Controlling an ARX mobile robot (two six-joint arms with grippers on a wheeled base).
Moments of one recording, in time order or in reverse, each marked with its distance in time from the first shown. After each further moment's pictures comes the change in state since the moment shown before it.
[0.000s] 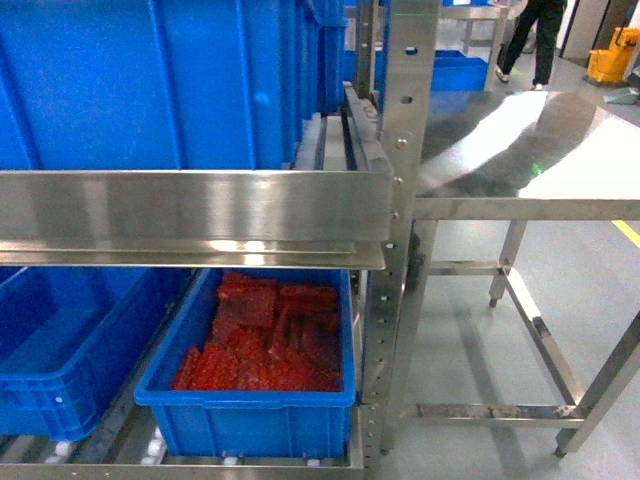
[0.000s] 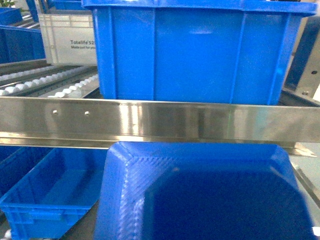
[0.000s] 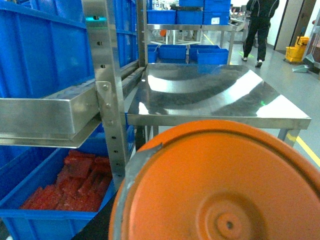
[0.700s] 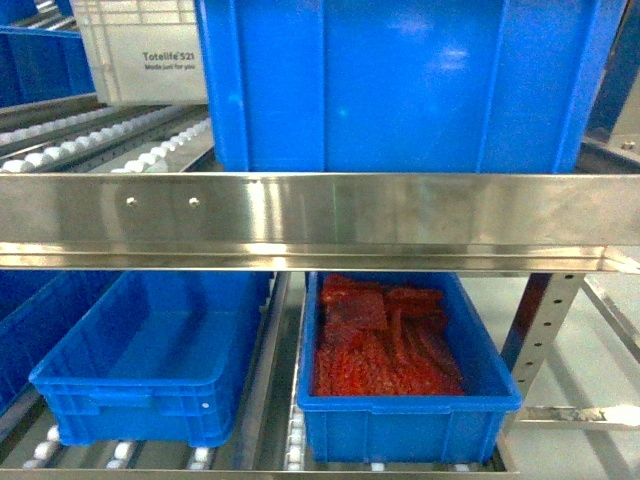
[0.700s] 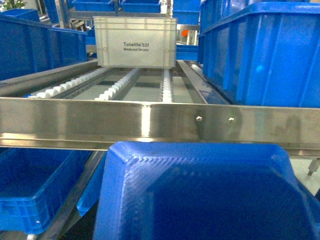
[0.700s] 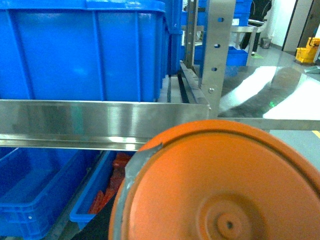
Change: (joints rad) left arm 0.000 0.000 0.000 0.000 0.000 0.000; right arm 0.000 0.000 0.000 0.001 0.000 0.000
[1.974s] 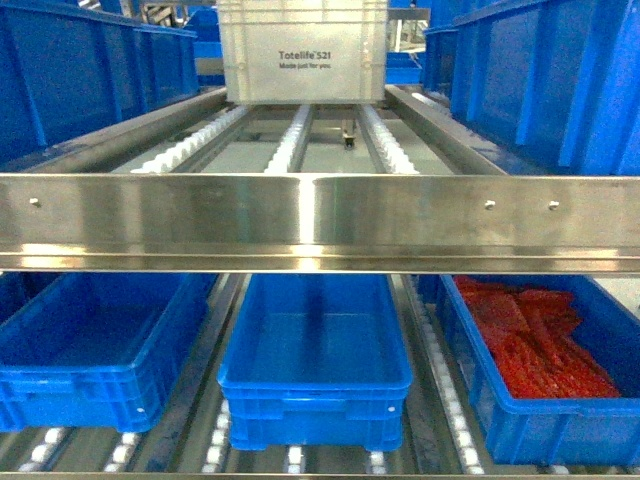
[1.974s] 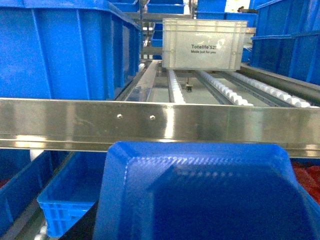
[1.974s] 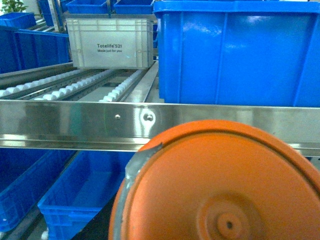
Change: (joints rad) left arm 0.000 0.000 0.000 0.001 0.000 0.000; right arm 0.000 0.000 0.000 -0.002 0.001 0.000
